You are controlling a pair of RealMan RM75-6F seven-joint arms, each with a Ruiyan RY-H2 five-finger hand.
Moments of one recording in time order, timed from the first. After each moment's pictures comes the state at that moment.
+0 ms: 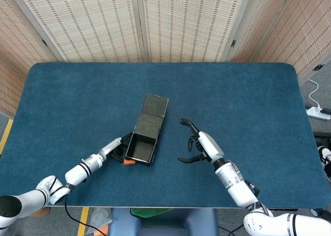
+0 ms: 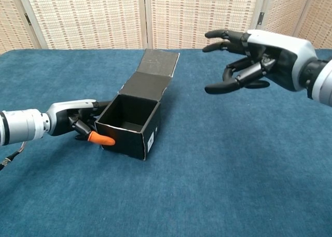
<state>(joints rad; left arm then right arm) -0.84 -1.67 0.10 -0.91 1.60 0.82 -1.39 0.55 -1.45 0.25 -1.82 -1.18 0.97 0.27</state>
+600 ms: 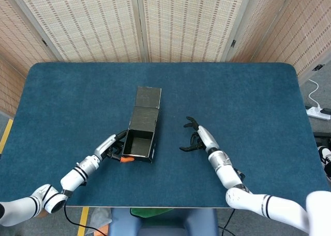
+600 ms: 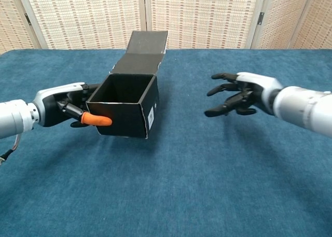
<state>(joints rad) -0.76 -1.57 0.02 -1.14 1.51 0.92 -1.26 0.72 -1.66 0.32 -1.43 -0.78 0.78 0.21</state>
